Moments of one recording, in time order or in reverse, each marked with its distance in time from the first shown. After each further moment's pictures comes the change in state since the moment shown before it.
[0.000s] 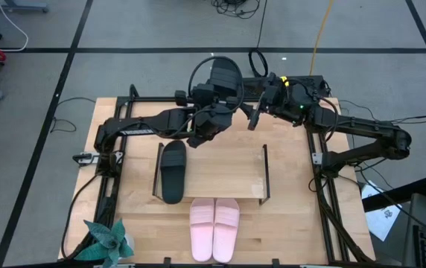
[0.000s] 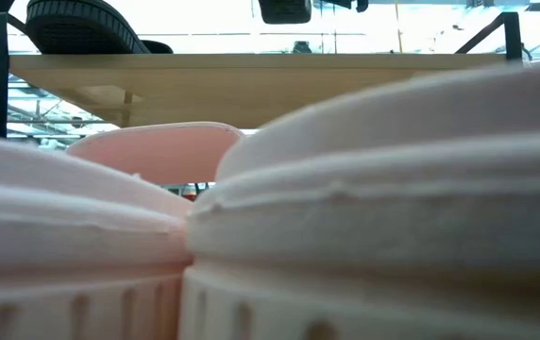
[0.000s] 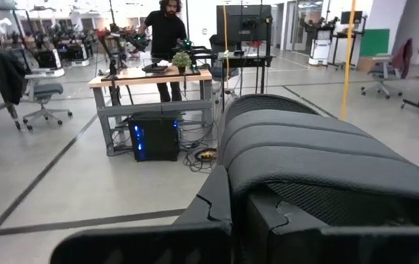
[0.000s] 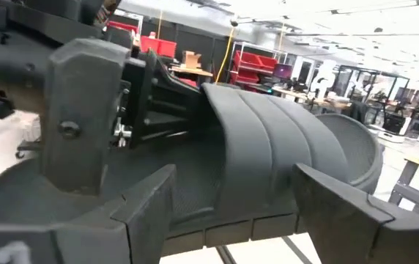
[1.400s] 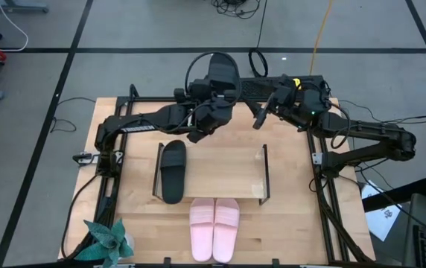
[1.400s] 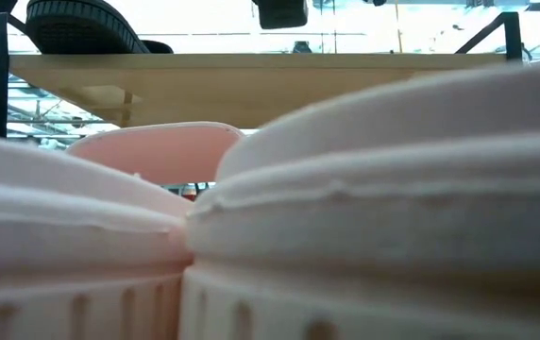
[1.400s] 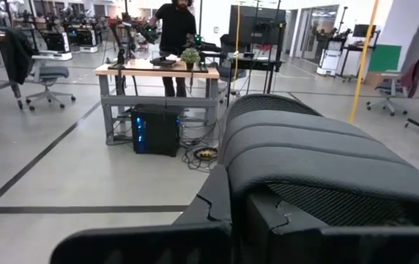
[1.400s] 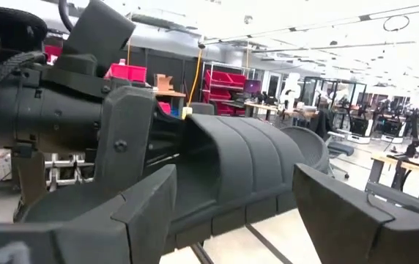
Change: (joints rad) left arm 0.038 -0.001 0.000 -0.012 0.006 -0.107; right arm 0.053 -0.082 -0.067 0.083 0.160 0.034
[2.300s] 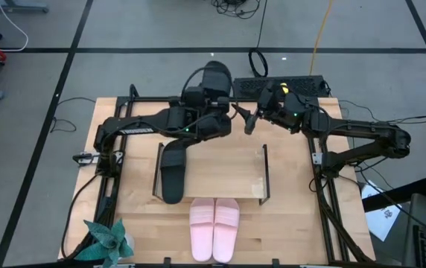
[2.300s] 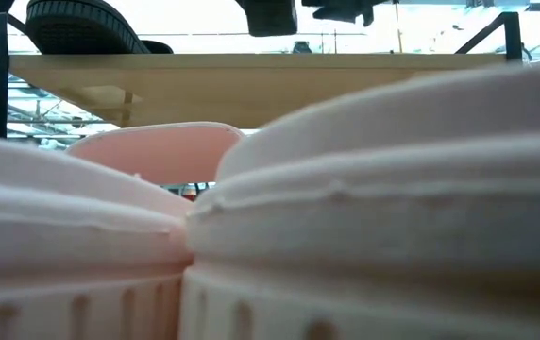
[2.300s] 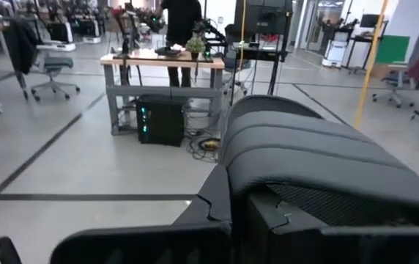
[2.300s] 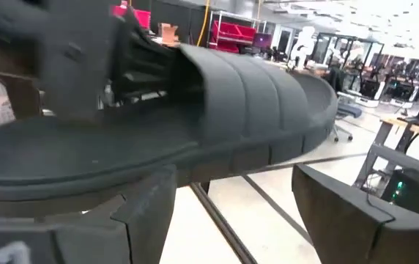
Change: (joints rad) left arm -0.021 -0.005 0.002 -0.363 -0.006 -0.357; right arm 0.000 0.080 -0.001 -0.098 0.001 0.015
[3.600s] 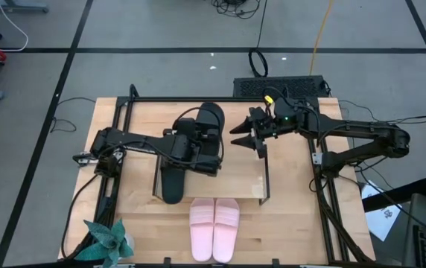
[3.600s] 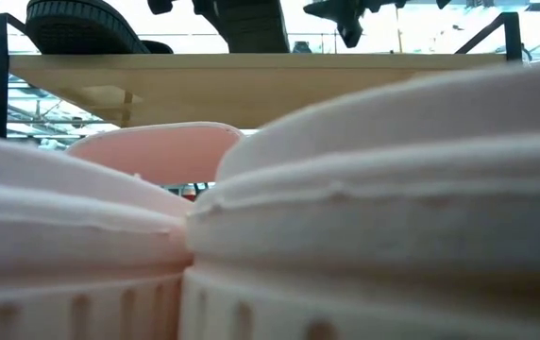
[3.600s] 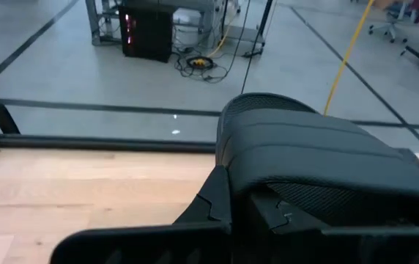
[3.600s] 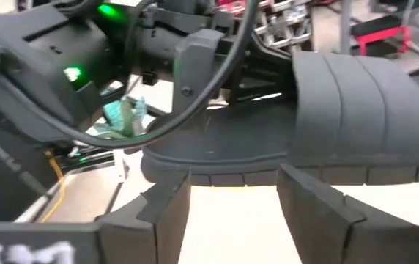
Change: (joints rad) left arm -0.174 0.000 -0.170 -0.510 0.262 -0.787; right arm 0.016 0.015 0.000 -0.217 -0.602 0.389
